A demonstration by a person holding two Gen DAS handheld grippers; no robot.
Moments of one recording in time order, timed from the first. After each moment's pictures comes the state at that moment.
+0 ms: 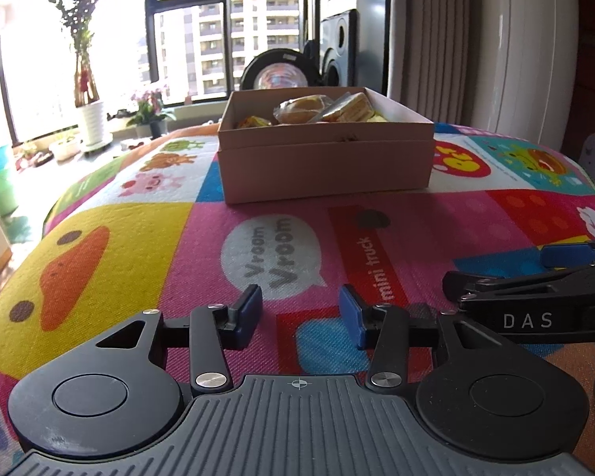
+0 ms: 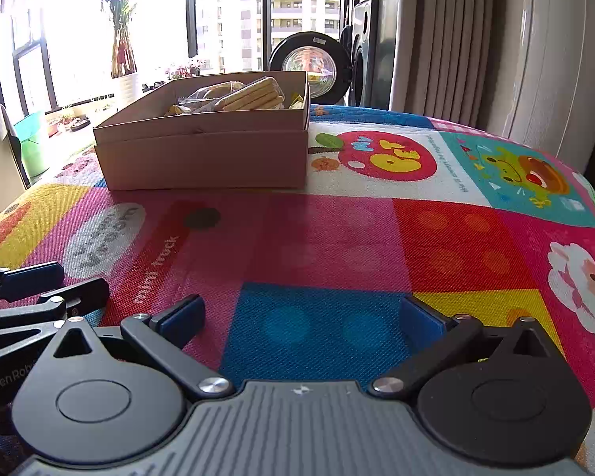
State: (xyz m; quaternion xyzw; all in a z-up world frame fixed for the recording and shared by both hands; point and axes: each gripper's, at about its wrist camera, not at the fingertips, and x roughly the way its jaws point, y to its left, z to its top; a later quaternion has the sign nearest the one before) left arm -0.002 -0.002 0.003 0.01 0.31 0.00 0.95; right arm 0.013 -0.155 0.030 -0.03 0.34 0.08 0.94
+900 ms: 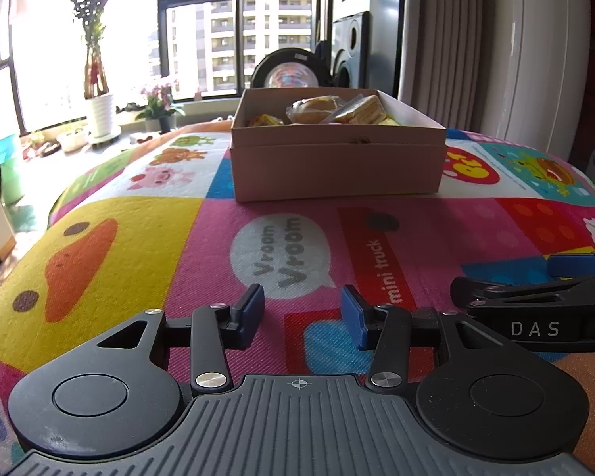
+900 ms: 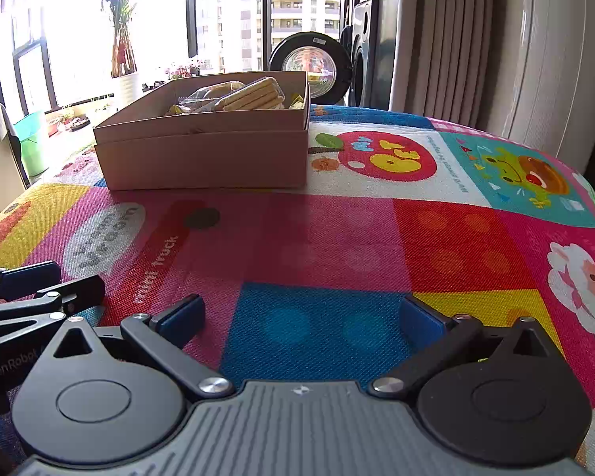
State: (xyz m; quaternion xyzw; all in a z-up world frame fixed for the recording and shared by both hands) left arm -0.002 0.002 0.004 0.00 0.31 0.01 0.95; right arm 0.014 -0.155 0.030 -0.03 0.34 0.08 0.94
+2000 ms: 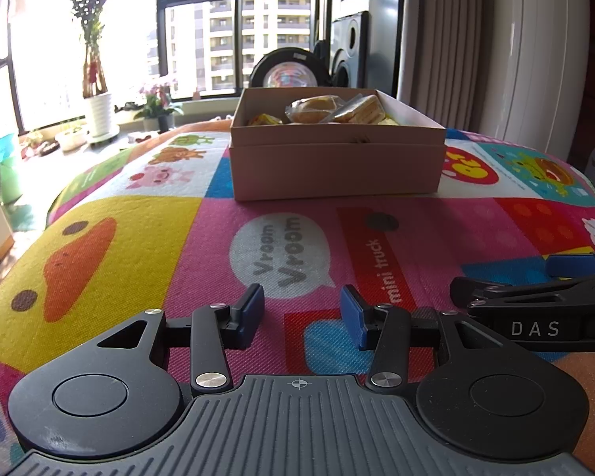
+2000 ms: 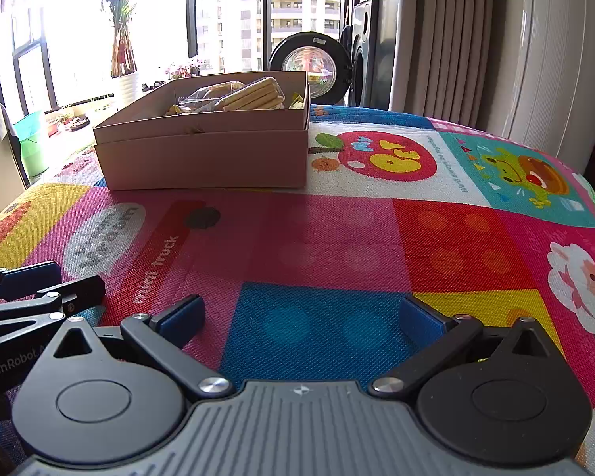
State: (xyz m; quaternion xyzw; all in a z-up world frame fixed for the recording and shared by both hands) left arm -0.003 0.003 0.004 -0.01 0.31 0.01 0.95; right arm 0.013 -0.155 0.030 -0.03 0.34 0.08 0.94
